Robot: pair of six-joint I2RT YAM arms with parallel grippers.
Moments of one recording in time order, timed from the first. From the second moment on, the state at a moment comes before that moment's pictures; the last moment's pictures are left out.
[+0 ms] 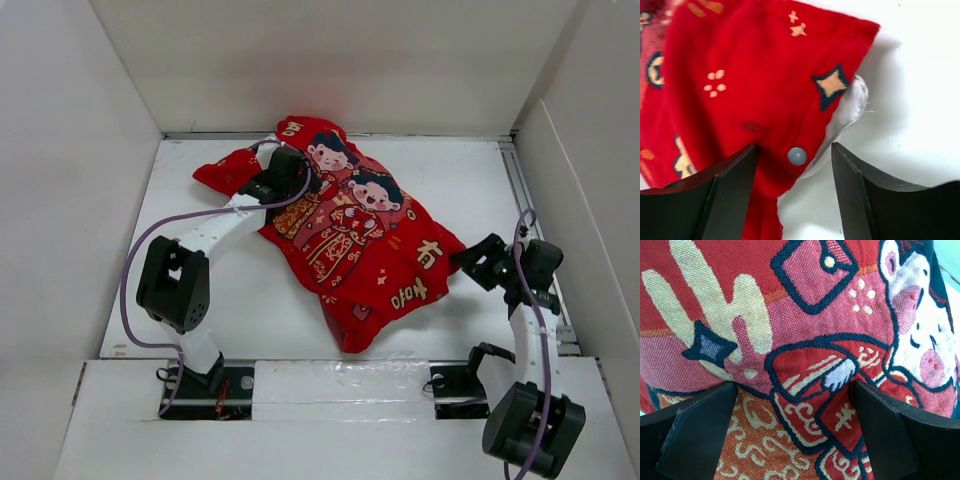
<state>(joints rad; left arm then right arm) -0.50 1.71 1.32 -0.28 -0.33 -0.82 -0.40 0.84 0.46 -0.31 -0.64 0.53</state>
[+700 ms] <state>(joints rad) -0.50 1.72 1.32 -0.27 -0.32 -0.81 -0.40 0.76 0.49 -0.33 -0.66 0.55</state>
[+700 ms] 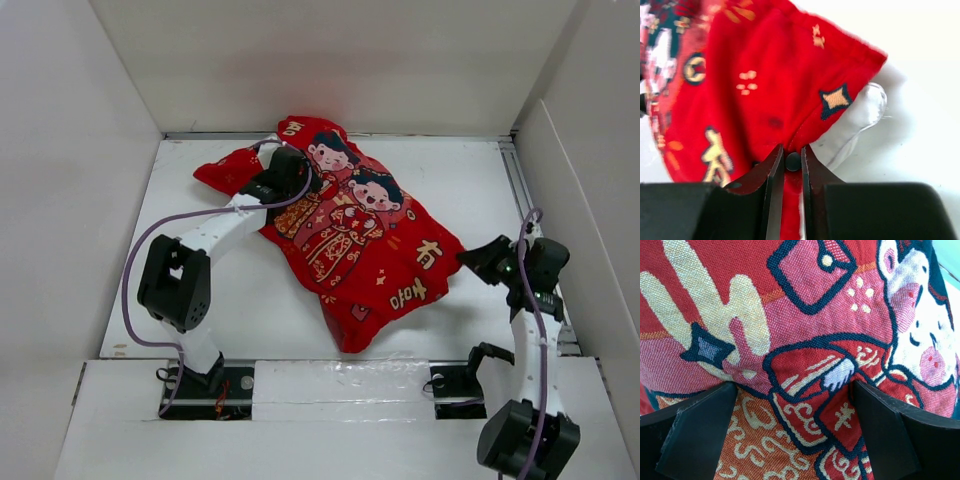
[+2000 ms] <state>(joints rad) -0.58 1.58 1.38 -0.41 -0.43 -0.82 -0.34 1.18 0.37 -0.10 -0.47 0.78</state>
